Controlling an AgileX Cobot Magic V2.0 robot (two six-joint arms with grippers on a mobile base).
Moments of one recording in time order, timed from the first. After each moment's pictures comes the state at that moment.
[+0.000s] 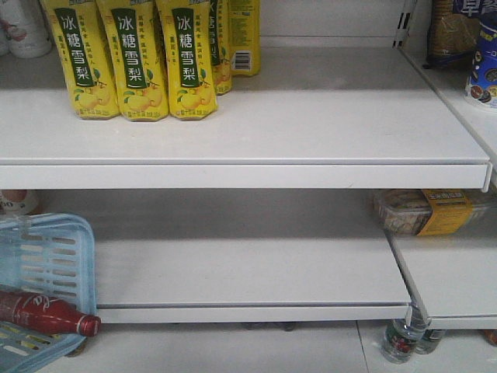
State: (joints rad) left arm -0.22 0.22 -0.06 -0.24 0.04 0.09; right arm -0.16 0.14 -0.14 0.08 0.18 -0.14
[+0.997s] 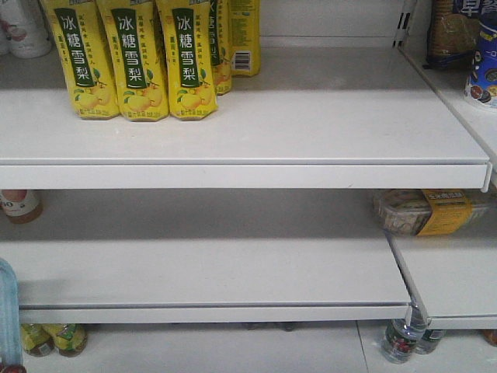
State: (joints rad) left arm 0.07 0.00 0.04 -0.07 0.10 -0.02; right arm -0.16 0.14 -0.14 0.08 0.18 -0.14
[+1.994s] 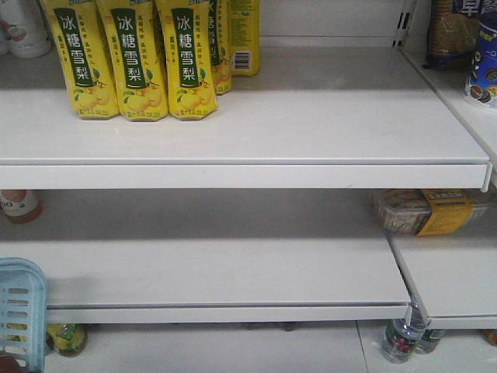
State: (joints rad) left arm 0.00 0.00 0.04 -0.07 0.12 -0.02; right arm -0.16 0.14 -0.14 0.08 0.18 -0.14
